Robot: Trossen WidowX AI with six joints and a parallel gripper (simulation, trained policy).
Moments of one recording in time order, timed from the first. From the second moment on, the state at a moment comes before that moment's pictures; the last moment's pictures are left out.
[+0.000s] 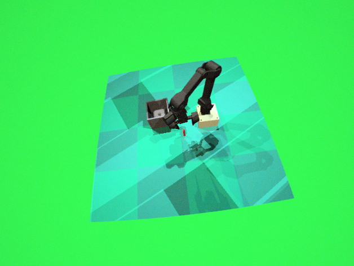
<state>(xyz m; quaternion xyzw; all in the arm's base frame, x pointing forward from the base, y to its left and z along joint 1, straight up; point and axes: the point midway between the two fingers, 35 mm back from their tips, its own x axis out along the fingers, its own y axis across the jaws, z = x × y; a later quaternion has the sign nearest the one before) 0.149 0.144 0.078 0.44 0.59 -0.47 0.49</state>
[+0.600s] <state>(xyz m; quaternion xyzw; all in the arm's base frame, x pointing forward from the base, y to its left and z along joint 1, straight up) 0.150 0.135 0.016 0.39 0.58 -0.47 0.54</state>
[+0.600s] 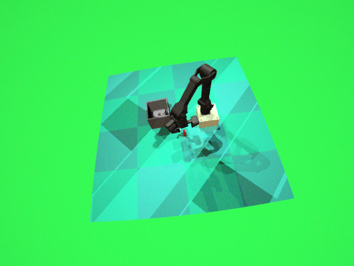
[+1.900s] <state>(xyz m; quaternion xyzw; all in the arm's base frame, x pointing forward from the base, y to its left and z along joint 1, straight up) 0.177 0.168 -0.022 0.42 0.57 -0.41 0.57</state>
